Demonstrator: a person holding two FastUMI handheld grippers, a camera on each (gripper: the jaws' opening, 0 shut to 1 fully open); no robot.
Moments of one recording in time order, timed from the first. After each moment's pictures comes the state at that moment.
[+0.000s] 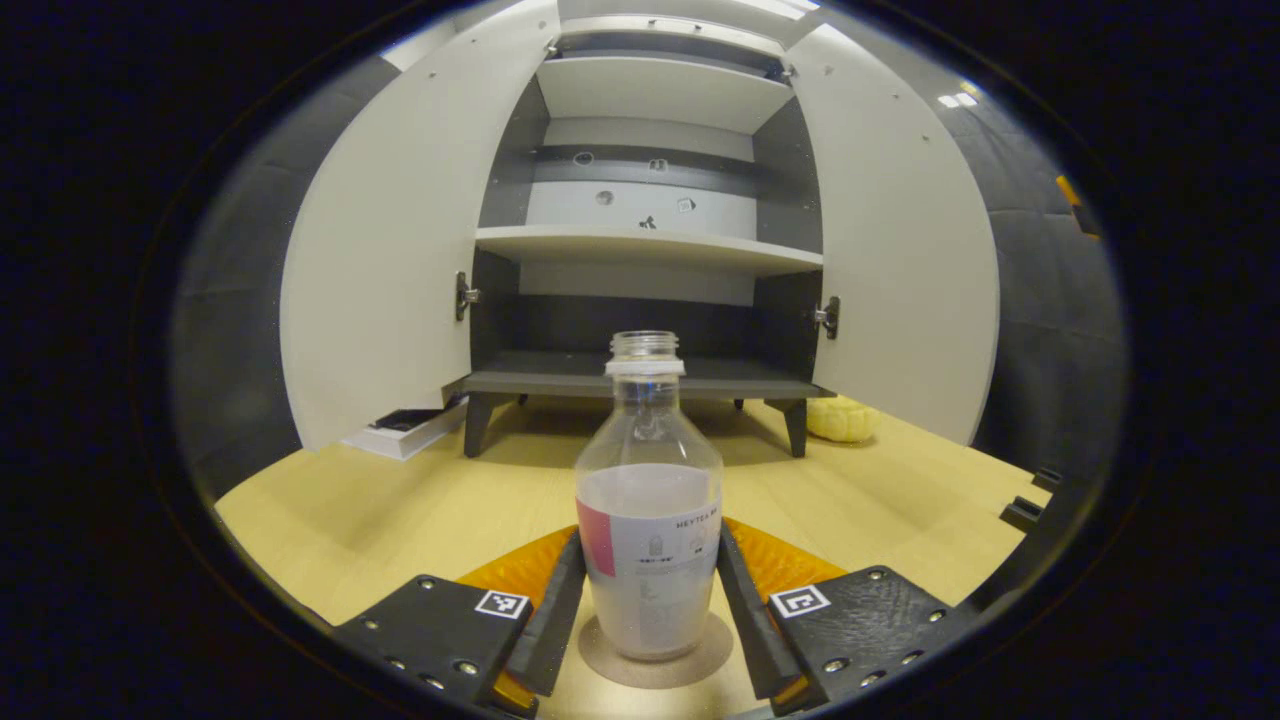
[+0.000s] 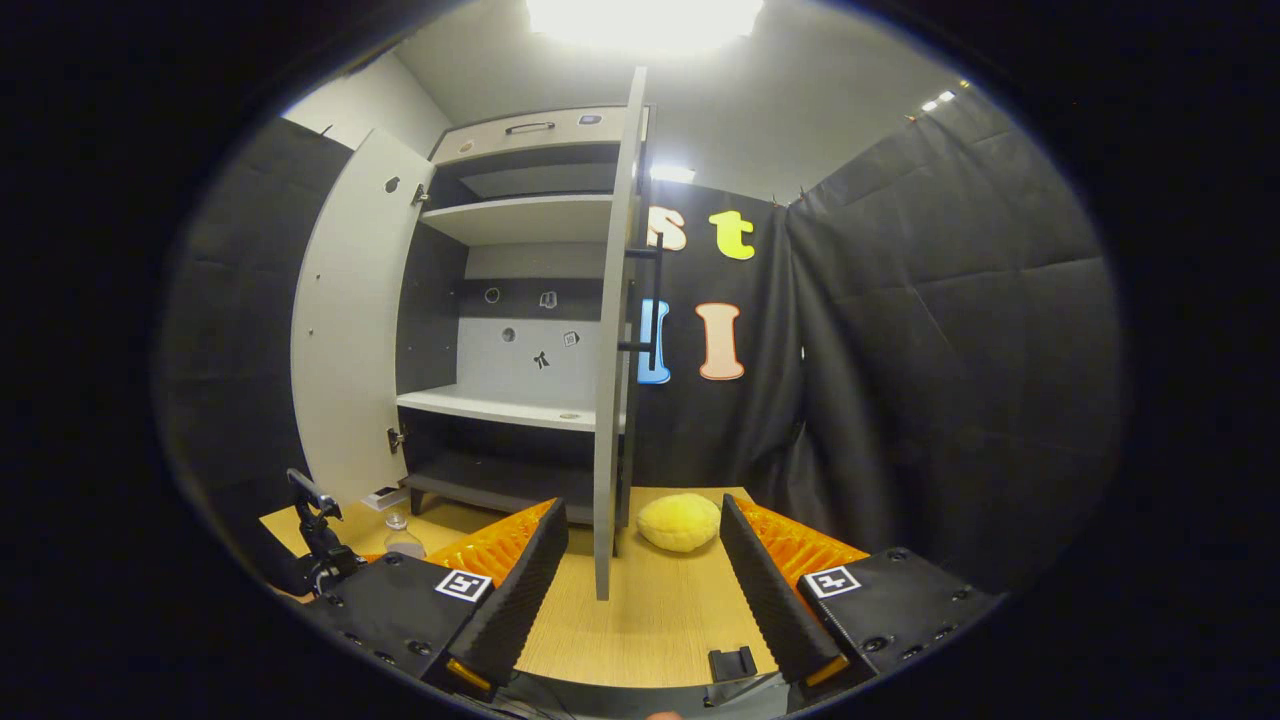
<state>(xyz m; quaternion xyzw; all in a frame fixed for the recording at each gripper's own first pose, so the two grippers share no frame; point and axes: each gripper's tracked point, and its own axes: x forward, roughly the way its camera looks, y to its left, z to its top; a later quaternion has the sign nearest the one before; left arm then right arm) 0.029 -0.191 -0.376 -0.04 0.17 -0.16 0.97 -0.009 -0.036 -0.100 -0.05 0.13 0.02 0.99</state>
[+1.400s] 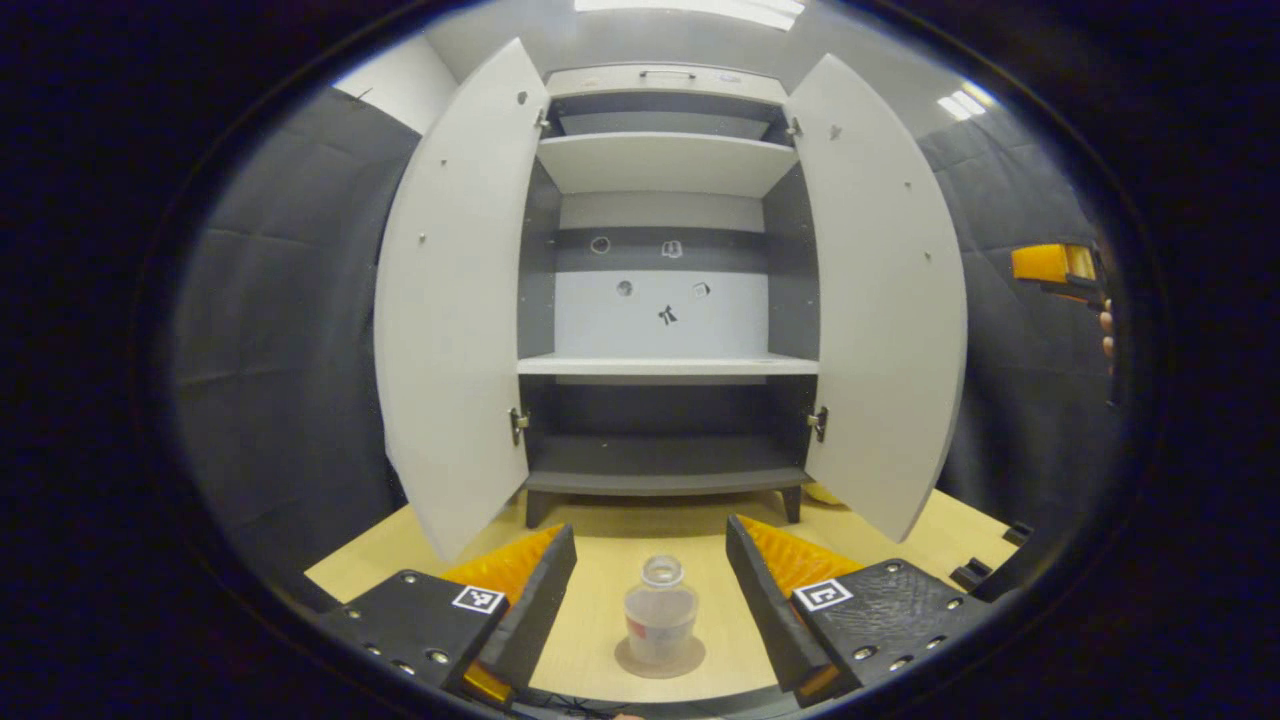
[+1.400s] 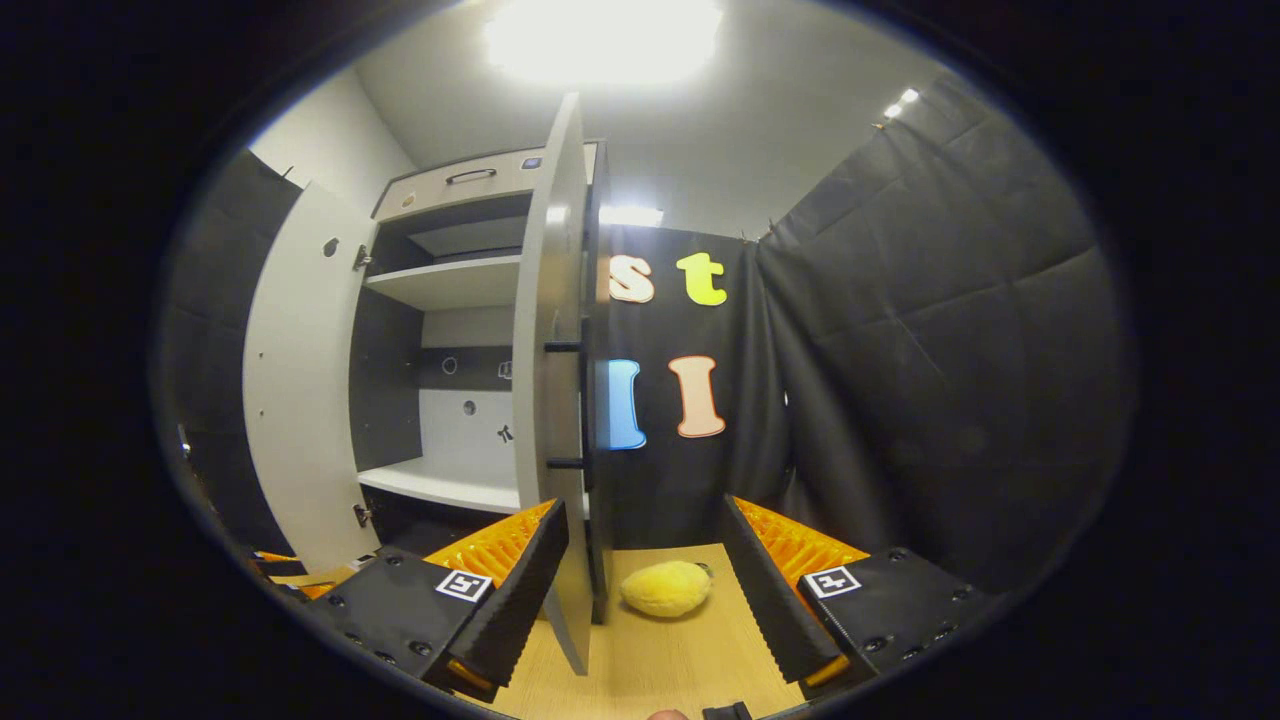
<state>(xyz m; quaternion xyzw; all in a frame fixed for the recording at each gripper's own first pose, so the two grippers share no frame) 0.001 -0.146 -0.175 -0.04 0.13 -0.08 0.99 0.087 -0.081 -0.033 -0.01 0.05 -0.03 1.00</state>
